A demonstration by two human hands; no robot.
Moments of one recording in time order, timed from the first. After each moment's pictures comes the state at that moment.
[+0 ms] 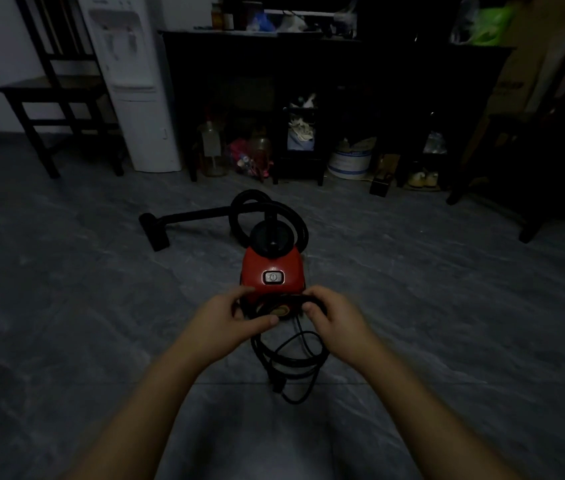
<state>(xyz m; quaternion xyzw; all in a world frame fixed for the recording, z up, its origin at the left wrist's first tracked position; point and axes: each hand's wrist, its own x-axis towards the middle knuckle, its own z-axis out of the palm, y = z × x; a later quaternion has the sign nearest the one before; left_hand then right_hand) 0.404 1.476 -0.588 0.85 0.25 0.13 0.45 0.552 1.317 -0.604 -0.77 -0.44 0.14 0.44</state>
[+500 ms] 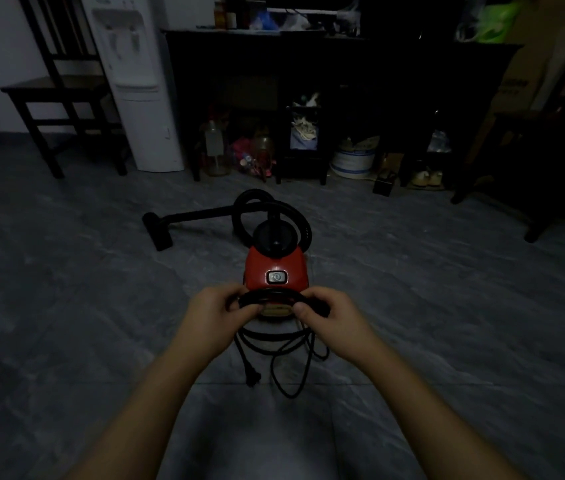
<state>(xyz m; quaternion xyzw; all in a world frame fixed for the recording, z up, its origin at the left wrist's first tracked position) 0.402 1.485 -0.587 0.87 0.24 0.24 0.37 0.549 1.324 -0.603 -0.73 -0.39 0.21 0.51</state>
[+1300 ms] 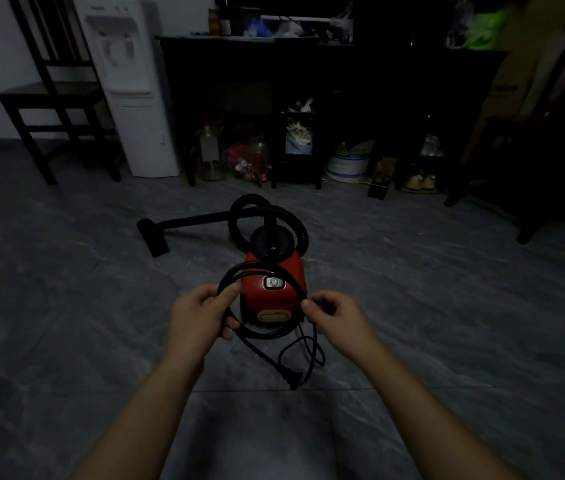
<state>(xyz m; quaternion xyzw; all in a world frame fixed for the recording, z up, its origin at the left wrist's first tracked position) 0.400 1.482 -0.579 0.64 0.37 0.29 0.61 0.561 1.329 -0.616 -0.75 -0.30 0.22 0.54</state>
